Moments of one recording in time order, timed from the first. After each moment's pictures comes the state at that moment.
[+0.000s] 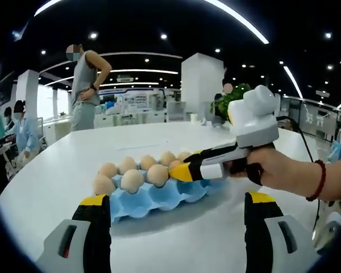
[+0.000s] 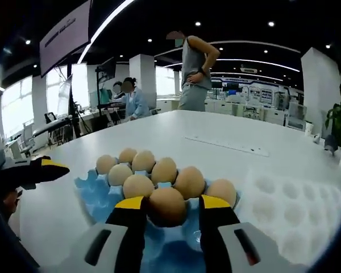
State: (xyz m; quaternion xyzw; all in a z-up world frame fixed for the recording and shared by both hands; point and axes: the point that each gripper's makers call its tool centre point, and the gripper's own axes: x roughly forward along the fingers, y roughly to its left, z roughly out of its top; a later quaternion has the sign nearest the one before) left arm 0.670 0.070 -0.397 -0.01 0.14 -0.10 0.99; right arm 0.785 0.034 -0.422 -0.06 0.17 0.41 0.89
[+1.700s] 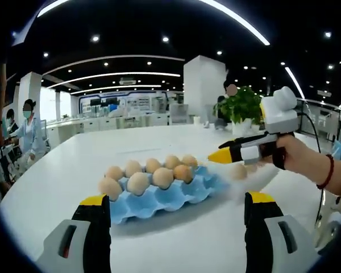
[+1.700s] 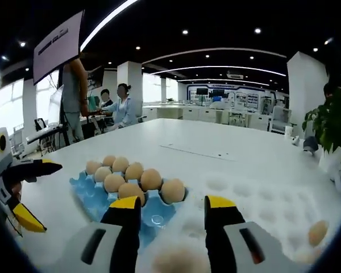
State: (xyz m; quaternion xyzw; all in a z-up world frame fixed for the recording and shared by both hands) left arm 0.669 0.083 -0.389 0.00 0.13 -0.08 0.99; right arm 0.796 -0.048 -0.390 -0.06 0.15 0.36 0.92
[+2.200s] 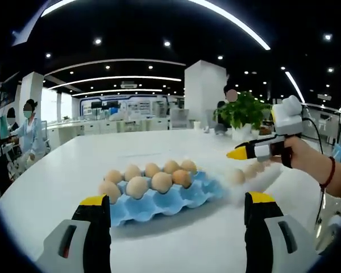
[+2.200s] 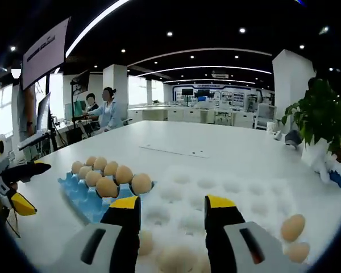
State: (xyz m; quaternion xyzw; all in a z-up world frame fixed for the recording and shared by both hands) left arm 0.664 0.069 -0.384 -0.01 0.11 -0.08 0.99; right arm 0.801 -0.113 -0.384 -0.04 0.15 0.31 0.94
